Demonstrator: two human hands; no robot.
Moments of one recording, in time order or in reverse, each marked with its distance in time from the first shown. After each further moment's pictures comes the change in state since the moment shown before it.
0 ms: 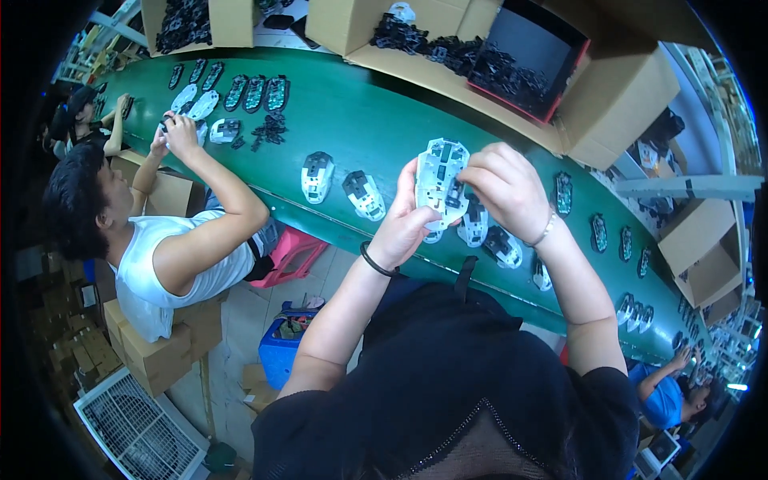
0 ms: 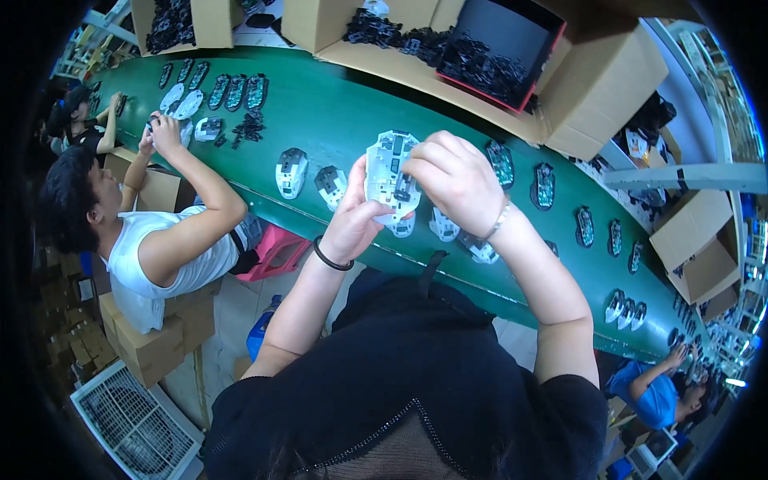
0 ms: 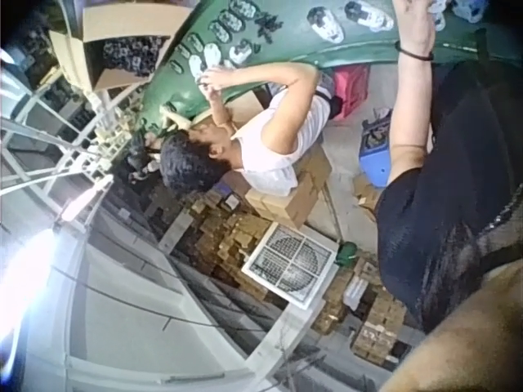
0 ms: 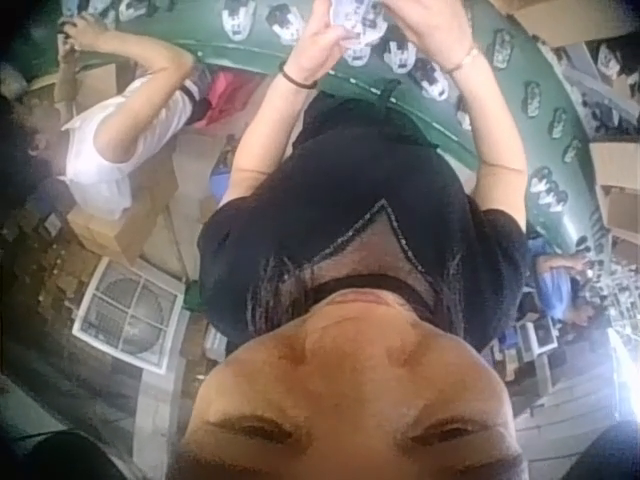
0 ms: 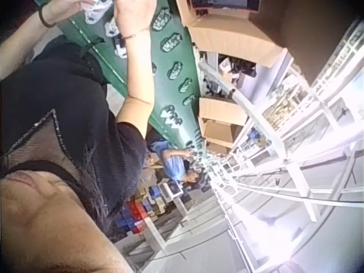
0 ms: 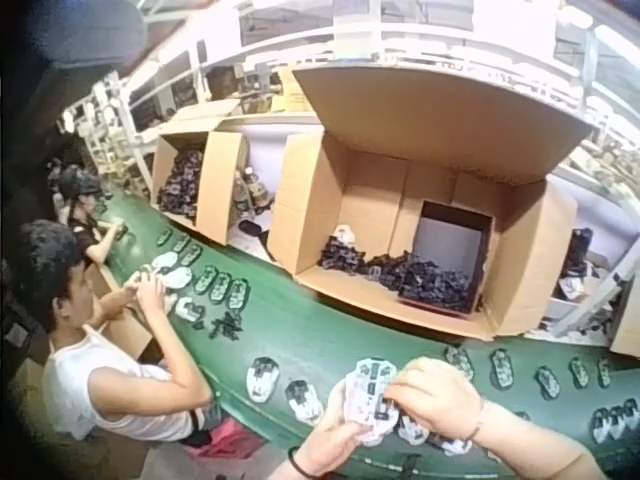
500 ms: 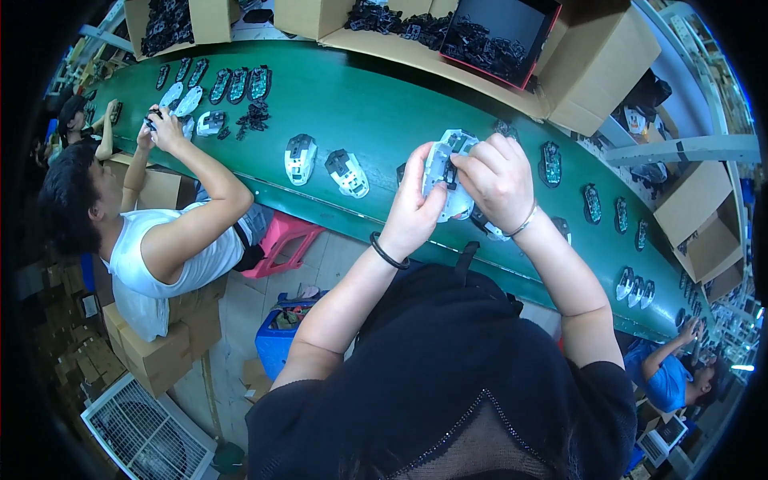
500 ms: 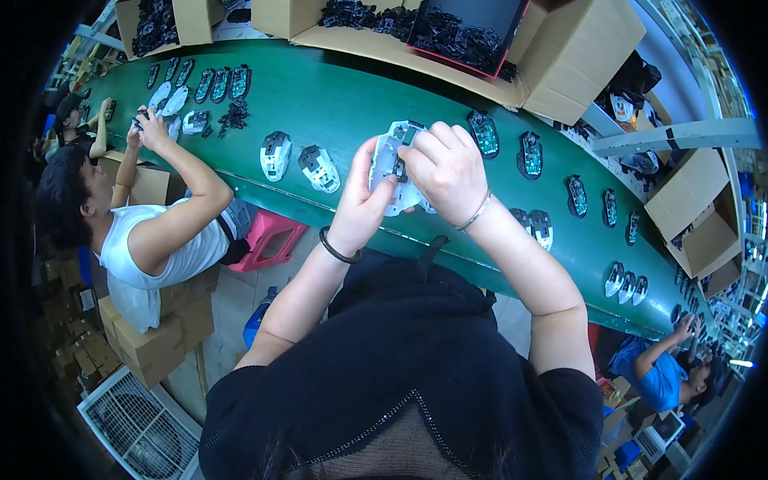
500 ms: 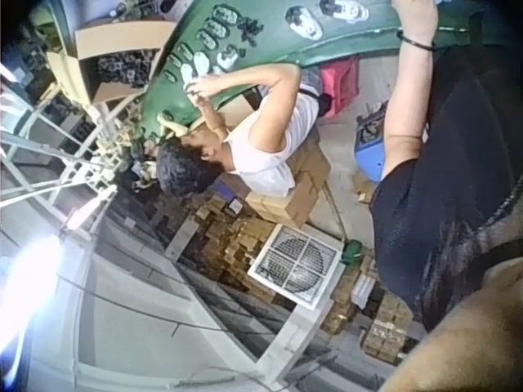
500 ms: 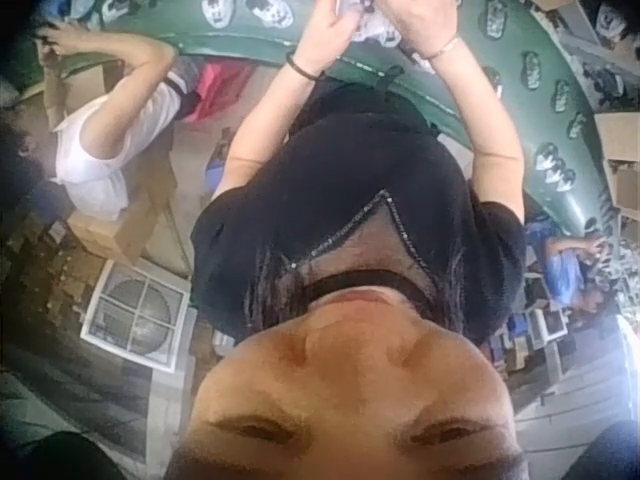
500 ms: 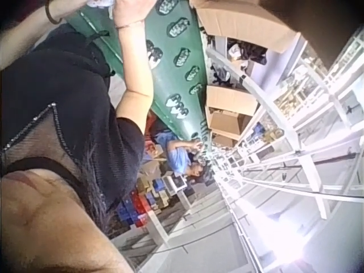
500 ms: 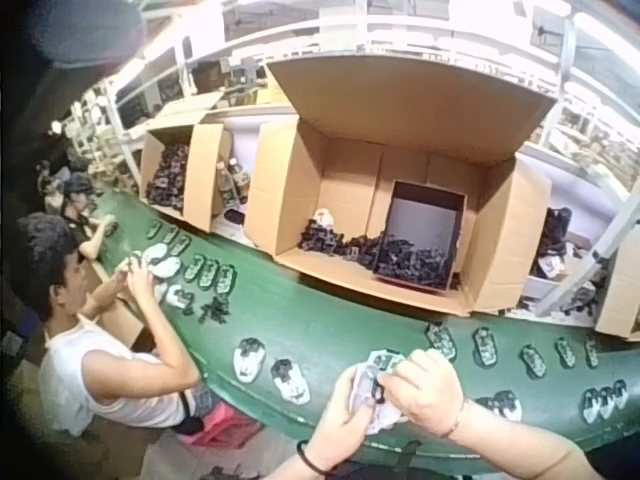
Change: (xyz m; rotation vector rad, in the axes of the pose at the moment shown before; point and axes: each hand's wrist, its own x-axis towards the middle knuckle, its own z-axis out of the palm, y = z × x) left_hand -0.017 -0.035 0.029 0.407 0.057 0.089; right_hand -0.042 -0.029 0.002 -0.192 0.083 0.078
